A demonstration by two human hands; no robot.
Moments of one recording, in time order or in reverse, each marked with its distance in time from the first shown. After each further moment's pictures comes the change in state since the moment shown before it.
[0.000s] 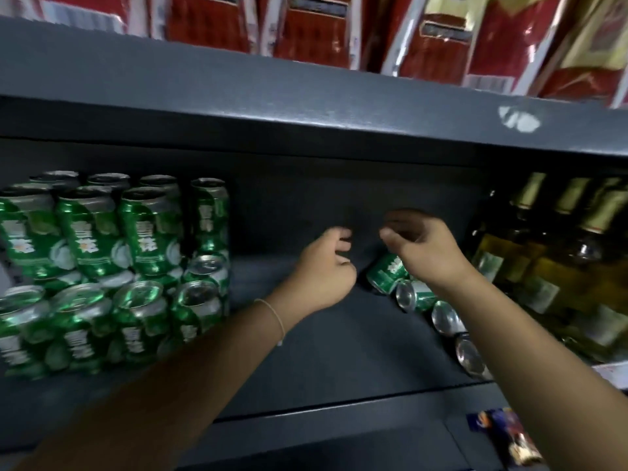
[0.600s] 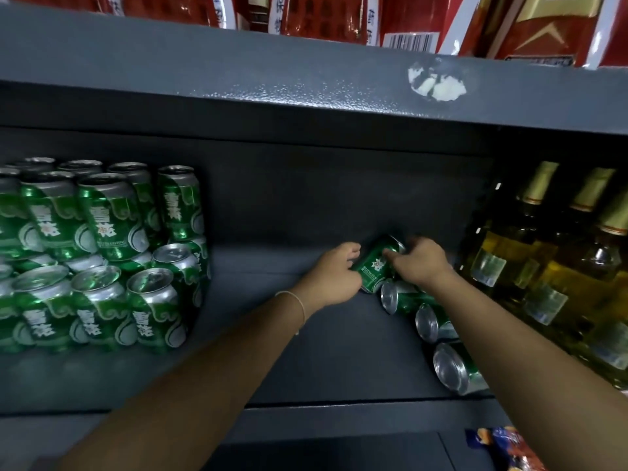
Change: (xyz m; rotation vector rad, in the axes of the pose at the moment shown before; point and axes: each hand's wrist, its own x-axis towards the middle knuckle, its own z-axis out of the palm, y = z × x) left_hand 0.055 -0.028 0.082 0.093 -0.107 -0.177; right_hand 0.058 0.098 -0.031 -0.497 -0.102 0.224
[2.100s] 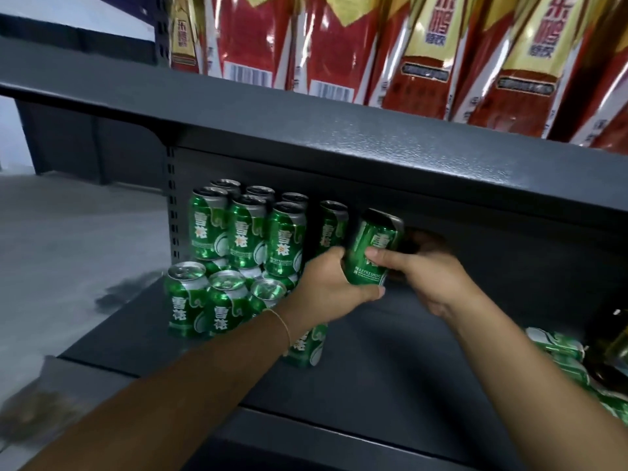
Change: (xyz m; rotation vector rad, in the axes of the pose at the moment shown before) left_hand -0.123 -0.043 -0.193 0.012 0.434 0.058; right_hand -0.092 -0.222 0.068 0.824 -0.425 -0.348
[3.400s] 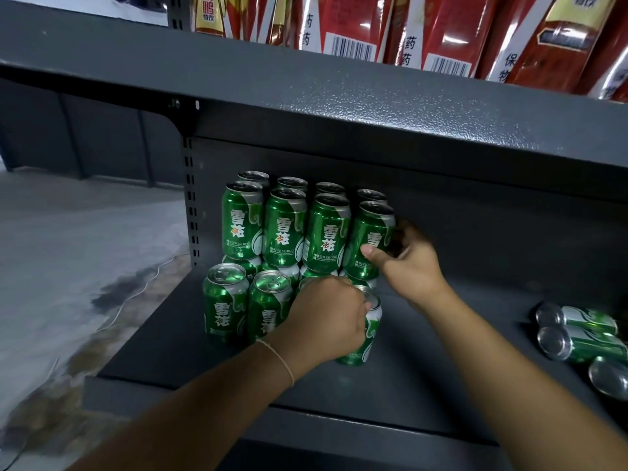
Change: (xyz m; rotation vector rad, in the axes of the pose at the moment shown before) left_hand -0.023 -0.062 -0.054 0.653 -0.066 0.505; right_hand 0.022 0.033 0.092 -0.235 0.277 -0.108
